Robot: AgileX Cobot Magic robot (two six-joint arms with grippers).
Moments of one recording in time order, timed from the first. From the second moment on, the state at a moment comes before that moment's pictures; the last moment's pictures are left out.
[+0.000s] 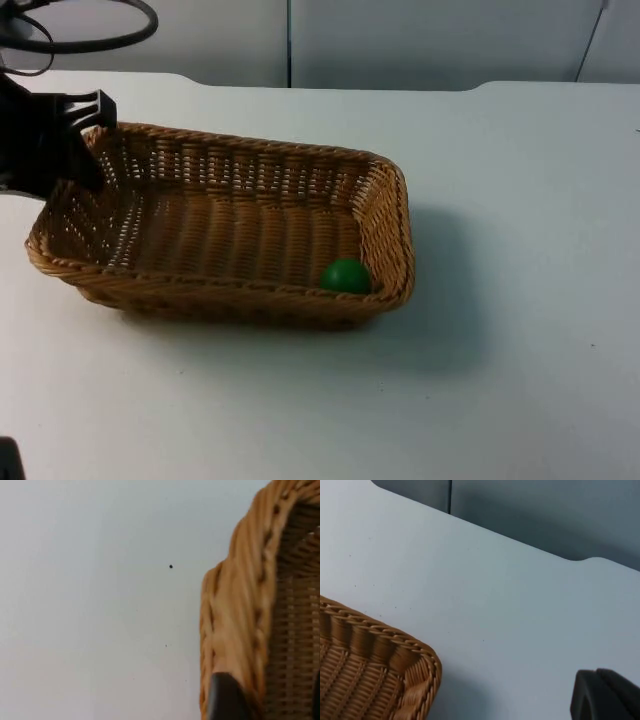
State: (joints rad) right arm 0.47 1.64 -1.40 -0.37 0.65 0.24; left arm -0.05 1.87 -1.01 -0.87 0.40 0.62
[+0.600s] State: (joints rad) right arm 0.47 1.64 -1.40 -0.36 0.64 0.24; left arm -0.05 1.87 -1.01 -0.76 0.37 0.63
